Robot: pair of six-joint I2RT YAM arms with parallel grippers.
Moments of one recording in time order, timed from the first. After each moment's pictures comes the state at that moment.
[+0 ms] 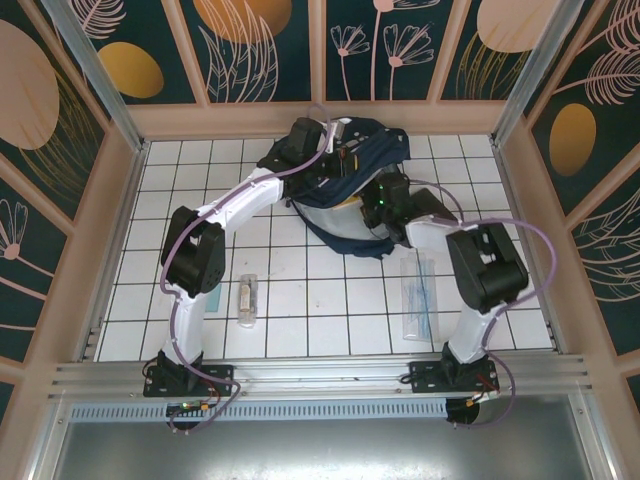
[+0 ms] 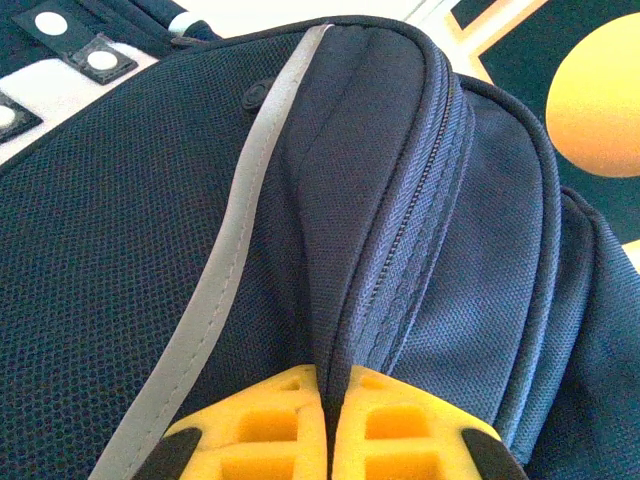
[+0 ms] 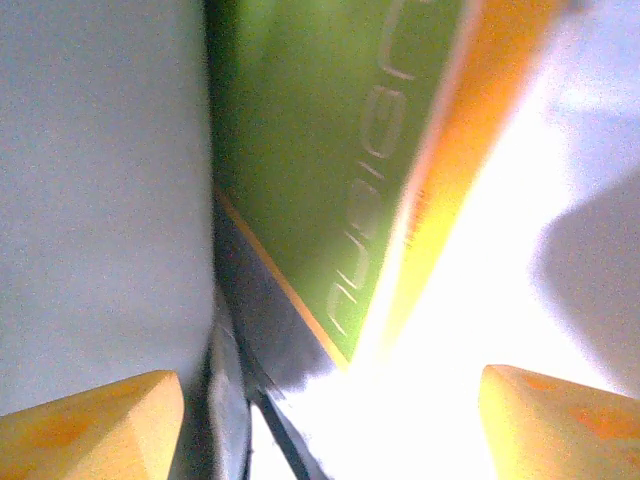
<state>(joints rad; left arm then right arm) -0.58 2.12 1.83 -0.21 0.39 -0.57 0.40 1.77 0.93 0.29 -0.17 1.32</state>
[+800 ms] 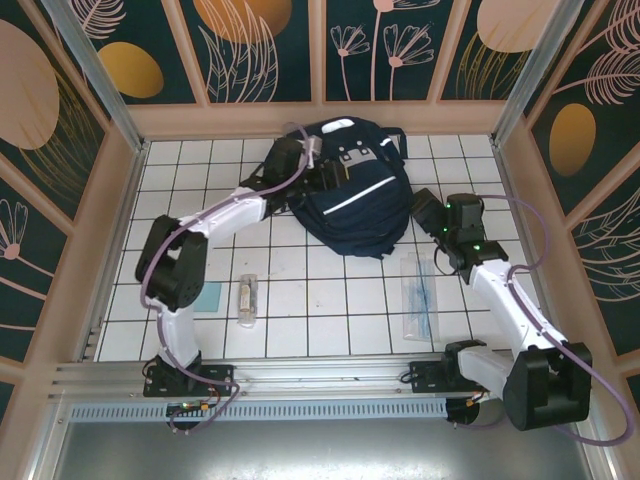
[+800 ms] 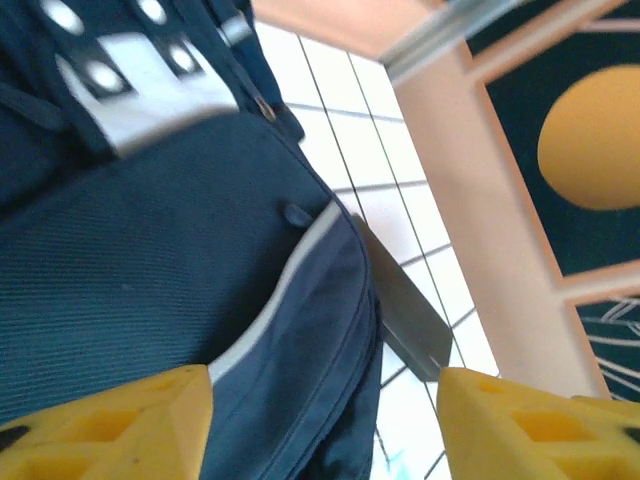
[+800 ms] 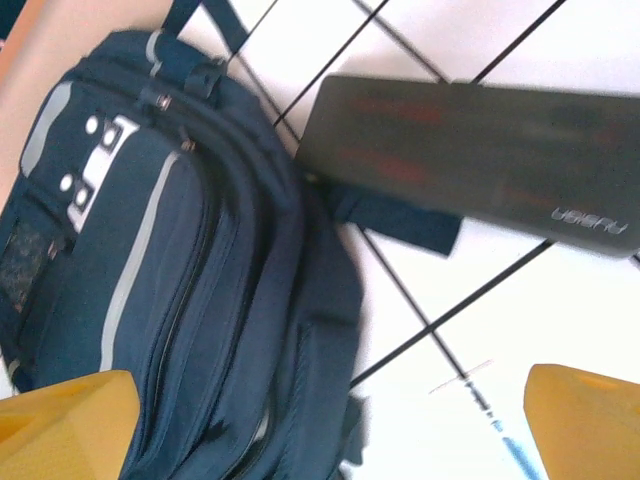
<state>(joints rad) -0.53 1.90 1.42 0.03 0.37 -0.73 0.15 1.08 0.73 -0.35 0.06 0.83</state>
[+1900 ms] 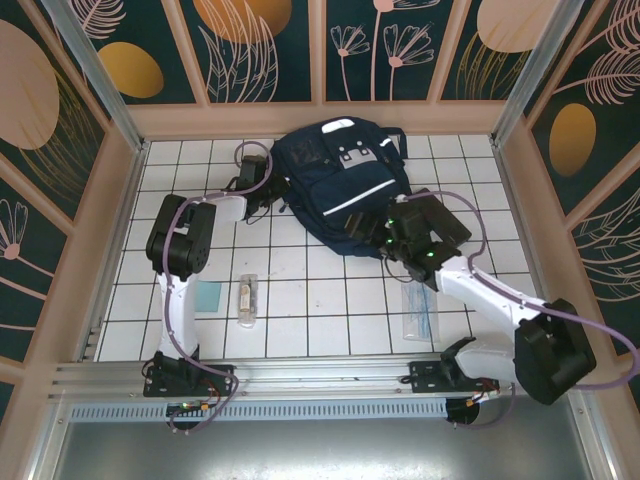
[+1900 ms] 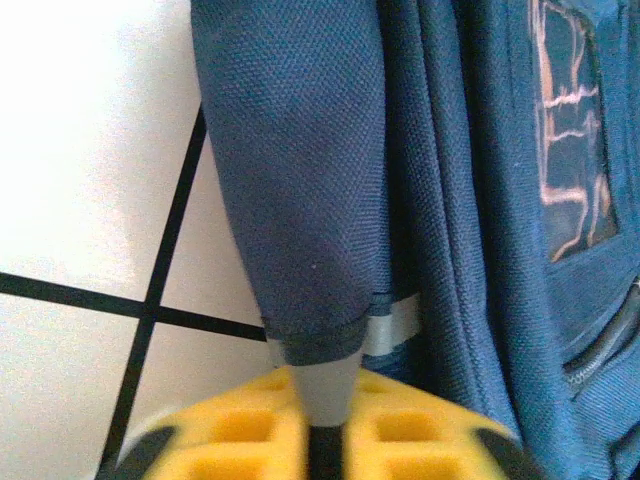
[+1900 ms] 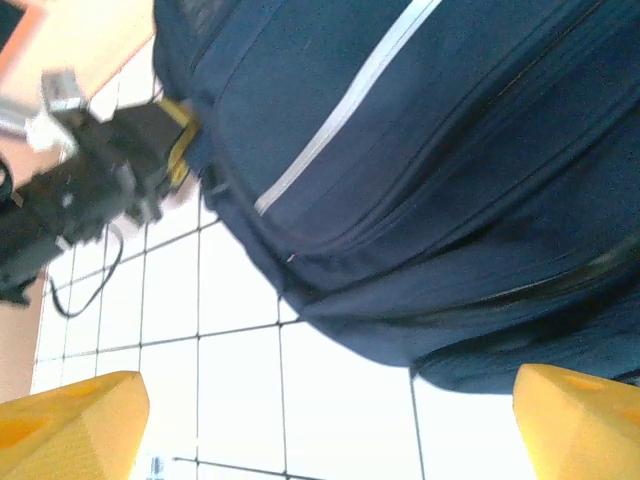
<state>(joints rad) -0.30 2.19 1.37 0.18 0.17 -0.85 0.60 1.25 0.72 -0.10 -0.02 0.86</state>
